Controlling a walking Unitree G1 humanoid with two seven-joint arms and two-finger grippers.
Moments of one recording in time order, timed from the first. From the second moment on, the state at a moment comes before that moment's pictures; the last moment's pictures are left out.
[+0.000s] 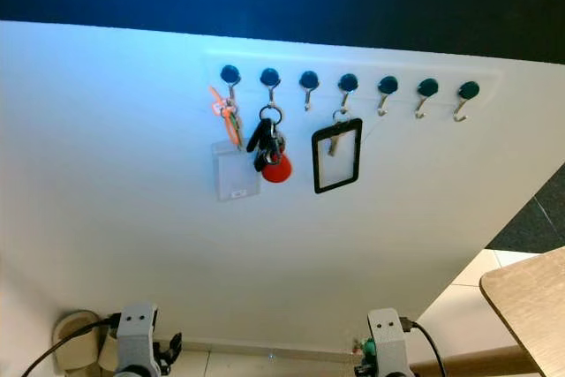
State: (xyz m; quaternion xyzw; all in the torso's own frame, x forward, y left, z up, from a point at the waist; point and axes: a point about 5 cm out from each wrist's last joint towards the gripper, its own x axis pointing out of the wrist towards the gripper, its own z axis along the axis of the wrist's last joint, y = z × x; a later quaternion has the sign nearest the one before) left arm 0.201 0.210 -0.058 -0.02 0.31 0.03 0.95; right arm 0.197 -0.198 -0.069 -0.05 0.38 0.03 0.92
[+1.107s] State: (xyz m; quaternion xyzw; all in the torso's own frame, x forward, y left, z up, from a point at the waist) left arm 0.202 0.214 -0.056 -0.03 0.30 0.05 0.95; right arm 0.201 -0.192 -0.069 -0.04 0.38 0.05 0.92
